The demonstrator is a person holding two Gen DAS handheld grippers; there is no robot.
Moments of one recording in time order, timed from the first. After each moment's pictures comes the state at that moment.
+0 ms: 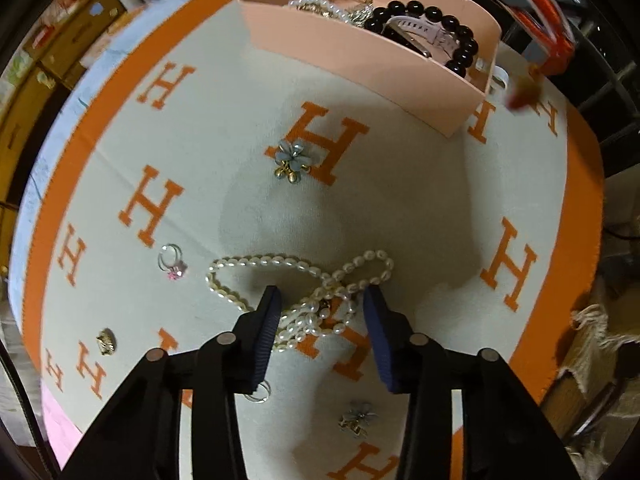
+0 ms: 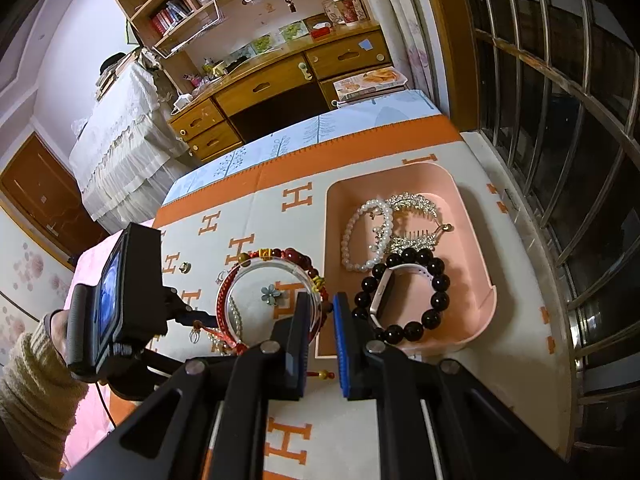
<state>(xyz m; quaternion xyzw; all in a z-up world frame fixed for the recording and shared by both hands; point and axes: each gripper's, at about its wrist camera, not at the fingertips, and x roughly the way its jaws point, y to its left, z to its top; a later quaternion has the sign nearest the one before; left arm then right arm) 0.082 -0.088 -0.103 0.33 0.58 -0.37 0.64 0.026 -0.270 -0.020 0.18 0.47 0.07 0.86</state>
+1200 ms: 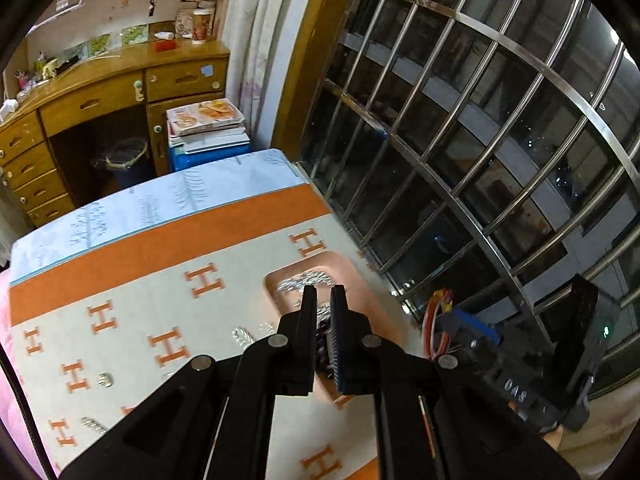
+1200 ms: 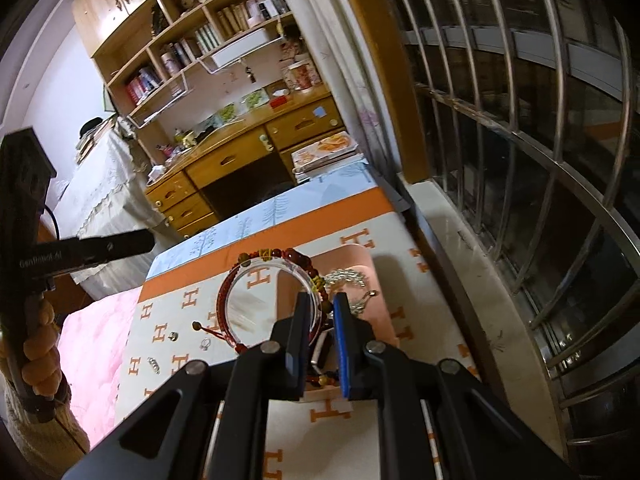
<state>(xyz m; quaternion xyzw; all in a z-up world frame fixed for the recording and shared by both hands) 0.133 -0.135 0.094 0.01 0.47 -0.33 0.82 -0.003 -0.331 0.036 0.20 0.38 -0.02 0.90</state>
